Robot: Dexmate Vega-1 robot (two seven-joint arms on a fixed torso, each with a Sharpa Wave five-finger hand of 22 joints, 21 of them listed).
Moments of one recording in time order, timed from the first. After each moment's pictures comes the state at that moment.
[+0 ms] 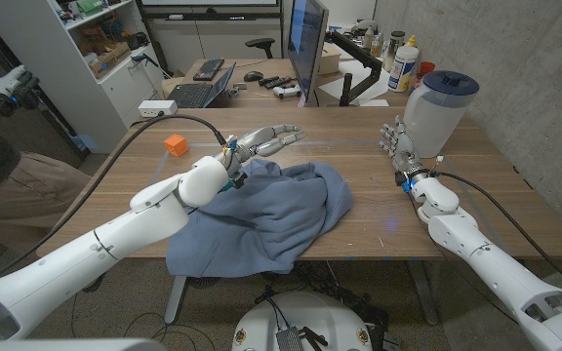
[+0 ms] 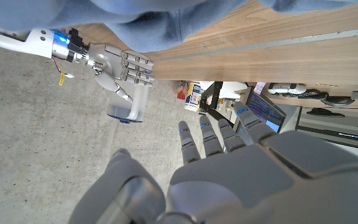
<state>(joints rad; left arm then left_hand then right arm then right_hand) 0.87 0.89 0.57 -2.15 0.22 0.31 0.02 0.12 -0.05 0.10 0.02 0.36 0.19 -0.19 0.21 0.19 0.15 -0.08 0.20 0.19 0.00 -0.03 0.19 0.18 0.11 0.06 0.20 0.18 -0.85 -0.53 -0.35 -1.26 0.64 0.32 0.01 0.05 0.09 0.01 0.09 0.25 0.09 0.00 0.19 0.18 0.12 0.01 0.22 0.19 -0.04 -0.04 0.18 0.18 0.00 0.06 0.19 0.18</state>
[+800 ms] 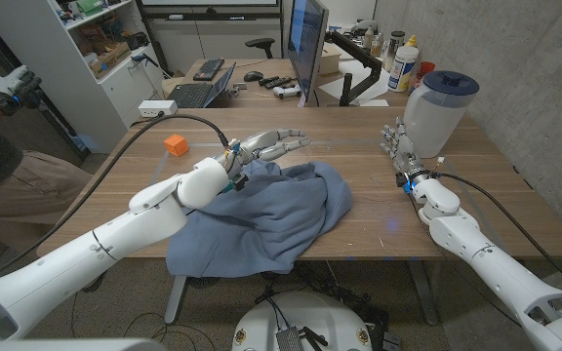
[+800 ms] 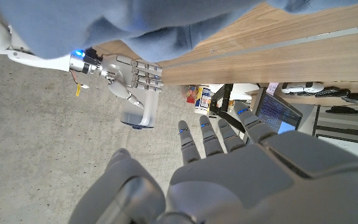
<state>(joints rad) 0.88 0.90 0.57 -2.14 0.26 0.23 -0.01 0.12 -0.05 0.09 0.02 0.36 0.21 -0.19 0.21 0.19 0.16 -0.08 0.21 0.19 0.00 -0.03 0.19 0.18 0.10 0.06 0.20 0.18 -0.85 -0.53 -0.35 -1.26 0.62 0.31 0.00 0.05 0.09 0.01 0.09 0.25 0.08 0.01 0.19 0.18 0.12 0.01 0.22 0.19 -0.04 -0.04 0.18 0.18 0.00 0.06 0.19 0.18</state>
